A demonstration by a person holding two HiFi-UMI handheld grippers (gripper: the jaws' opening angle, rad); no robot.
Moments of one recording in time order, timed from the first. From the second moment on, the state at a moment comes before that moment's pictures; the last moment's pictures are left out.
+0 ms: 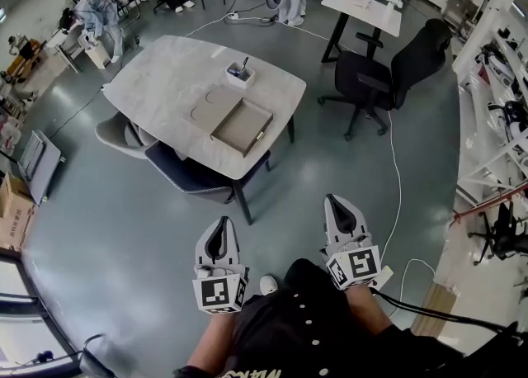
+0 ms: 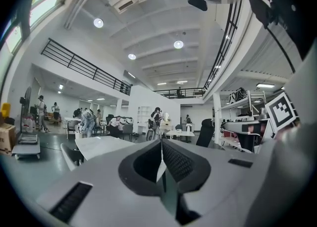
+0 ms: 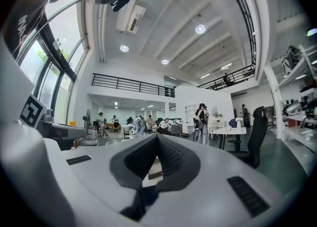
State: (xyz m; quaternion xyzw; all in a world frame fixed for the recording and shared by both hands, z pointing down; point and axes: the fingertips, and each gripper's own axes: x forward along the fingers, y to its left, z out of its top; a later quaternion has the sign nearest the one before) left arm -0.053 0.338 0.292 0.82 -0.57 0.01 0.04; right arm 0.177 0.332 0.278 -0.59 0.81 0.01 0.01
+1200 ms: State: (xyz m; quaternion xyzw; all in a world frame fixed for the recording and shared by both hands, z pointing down) left arm -0.052 0.091 0.298 0.79 -0.61 0.01 0.05; right arm 0.165 0.057 0.276 -0.54 0.84 0.00 0.02
